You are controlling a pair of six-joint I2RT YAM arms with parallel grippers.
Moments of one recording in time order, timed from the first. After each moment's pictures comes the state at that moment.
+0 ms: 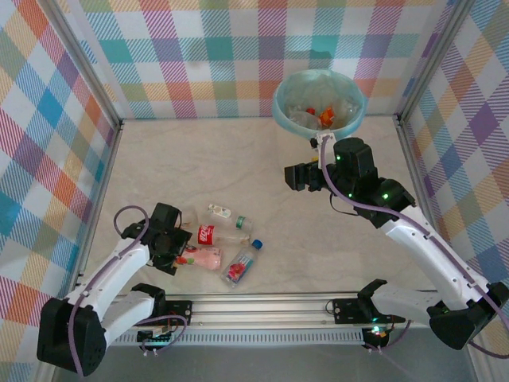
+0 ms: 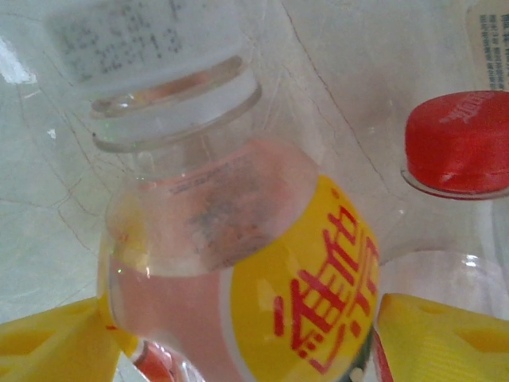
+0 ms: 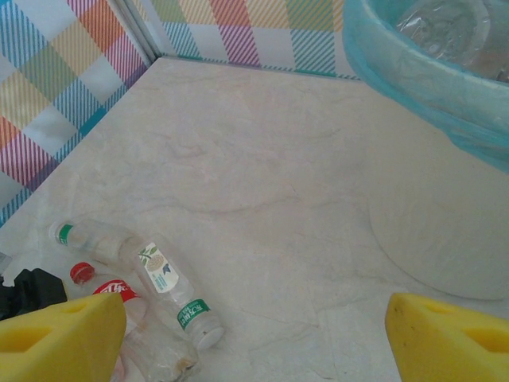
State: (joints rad) left arm -0.26 0.98 0.54 -0.88 0.05 -1.46; right arm 0.61 1.11 1.25 -0.63 -0.05 0.23
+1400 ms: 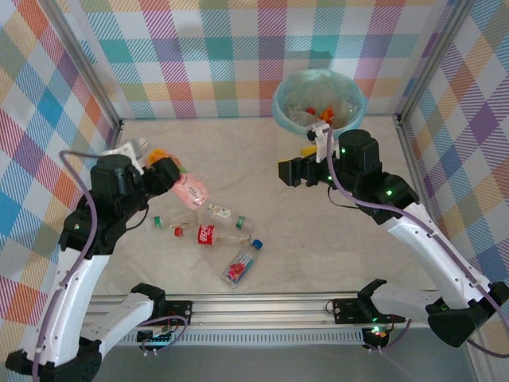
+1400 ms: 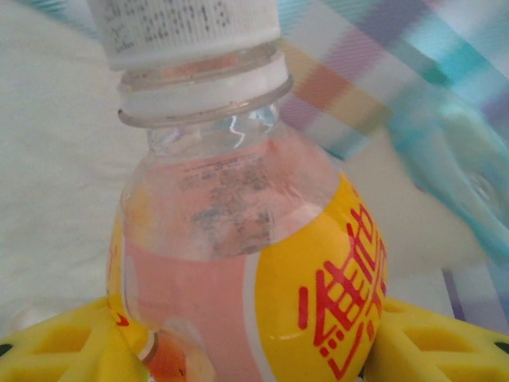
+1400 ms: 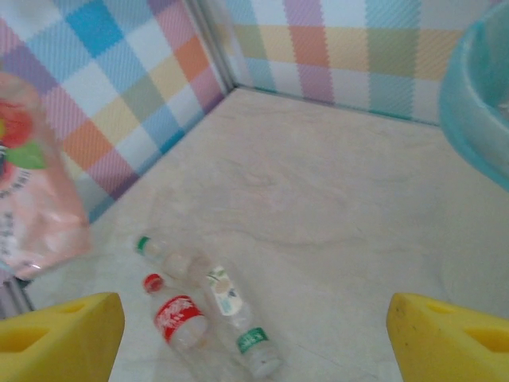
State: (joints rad) left arm -0.34 0.89 1.29 -0.82 -0.03 -0.59; right arm 0.61 1.13 1.33 -0.57 -0.25 0.23
